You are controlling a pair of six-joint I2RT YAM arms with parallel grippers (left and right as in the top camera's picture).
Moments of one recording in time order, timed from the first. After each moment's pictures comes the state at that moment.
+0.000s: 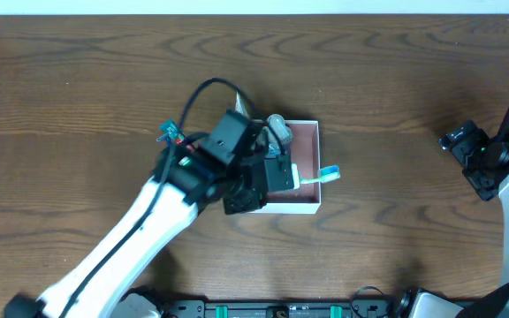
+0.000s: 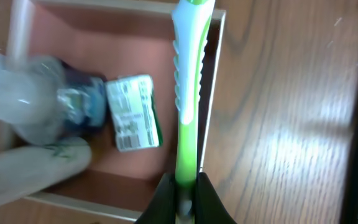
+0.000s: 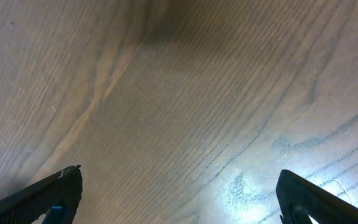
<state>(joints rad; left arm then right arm) -0.63 1.41 1.22 -1.01 0.26 0.78 -0.39 1.39 1.08 -0.84 -0.06 0.59</state>
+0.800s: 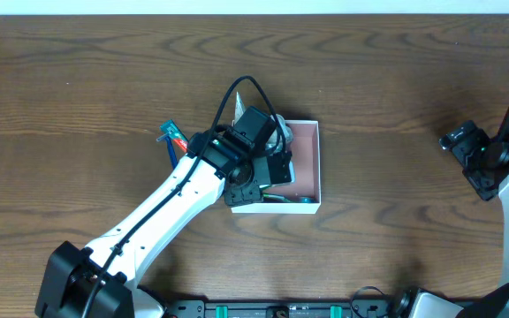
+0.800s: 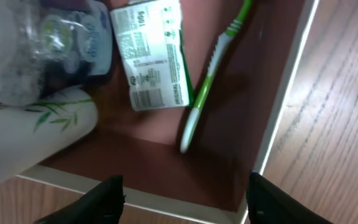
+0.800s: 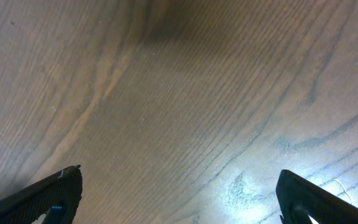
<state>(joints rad) -0.64 1.56 1.20 -0.97 0.04 0.78 -0.39 1.39 1.08 -0.84 -0.06 0.59</state>
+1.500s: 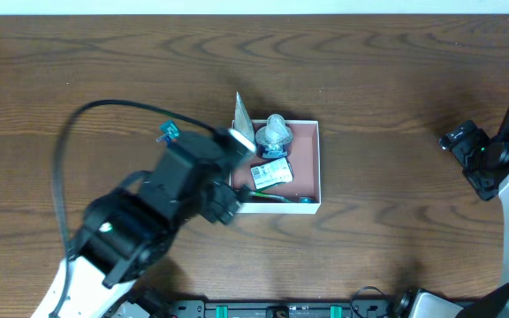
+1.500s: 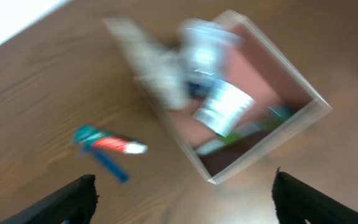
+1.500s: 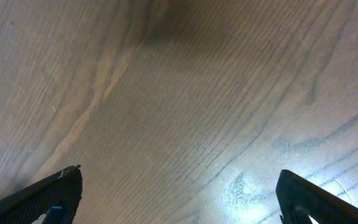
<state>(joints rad) -0.60 1.04 1.26 -1.04 -0.13 0.02 -0.39 1.39 1.08 -0.84 -0.06 0.59</state>
